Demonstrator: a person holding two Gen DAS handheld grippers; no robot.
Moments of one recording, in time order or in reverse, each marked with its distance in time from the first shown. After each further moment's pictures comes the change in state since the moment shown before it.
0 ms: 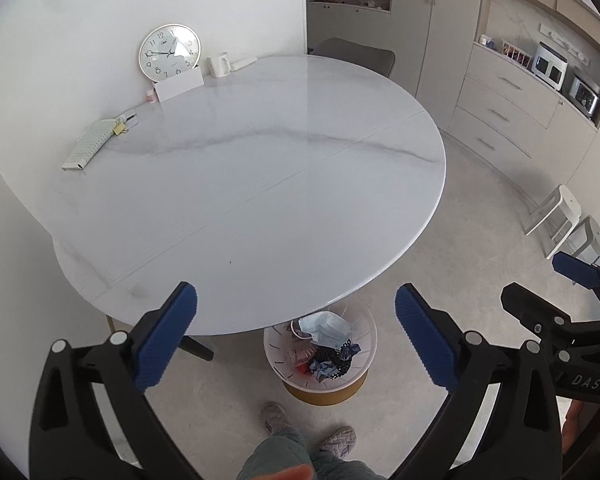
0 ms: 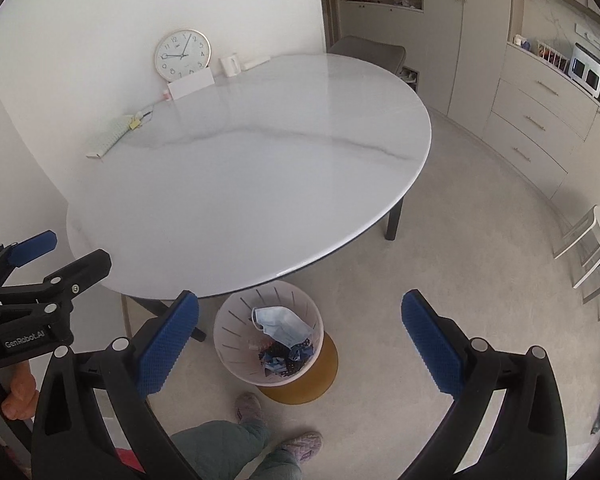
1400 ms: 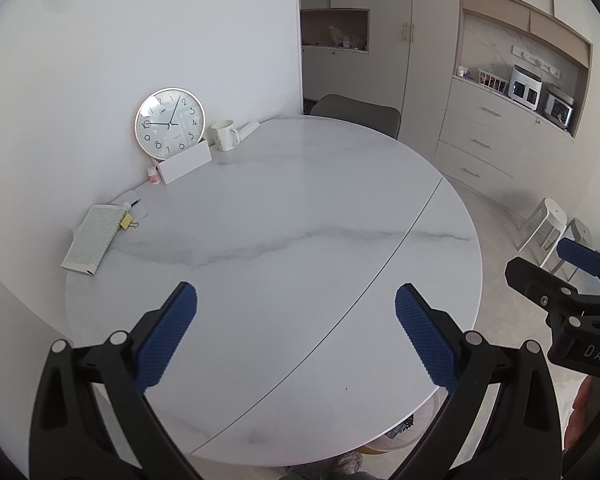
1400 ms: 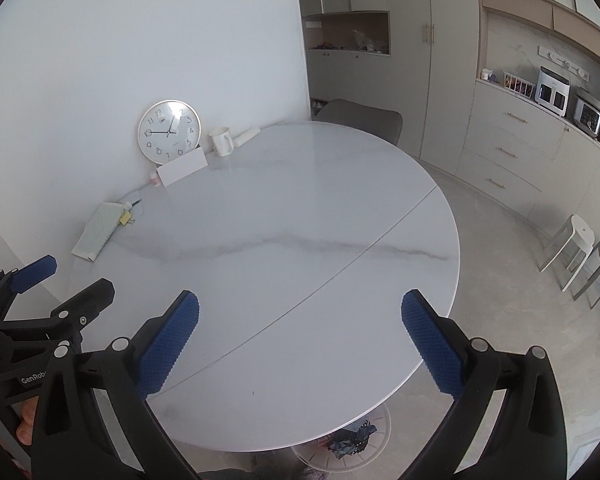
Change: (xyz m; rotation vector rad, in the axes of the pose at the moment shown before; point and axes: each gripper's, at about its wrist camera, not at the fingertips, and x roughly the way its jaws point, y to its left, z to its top) left arm 0.019 0.188 0.161 0.125 -0.145 -0.100; right arm 0.022 0.168 0.170 0.126 -0.166 -0.143
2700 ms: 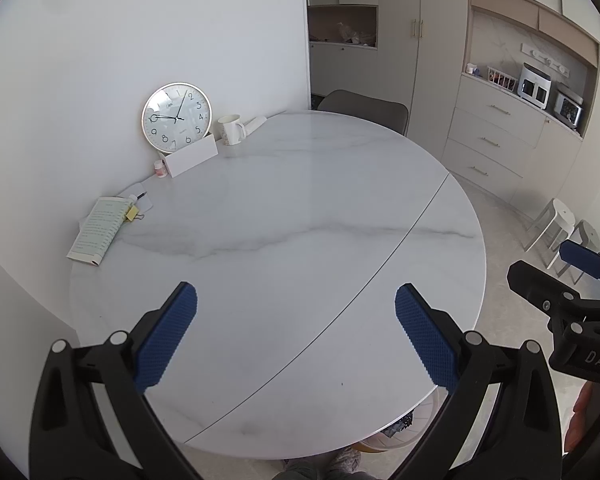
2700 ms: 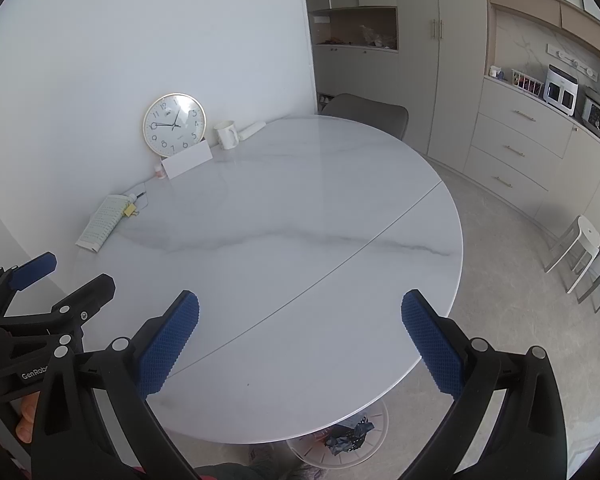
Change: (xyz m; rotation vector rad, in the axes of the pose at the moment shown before) left arm -0.002 -0.015 -0.006 -0.007 0.018 0.035; right arm -0.007 -0.014 -0.006 -0.011 0.017 0.030
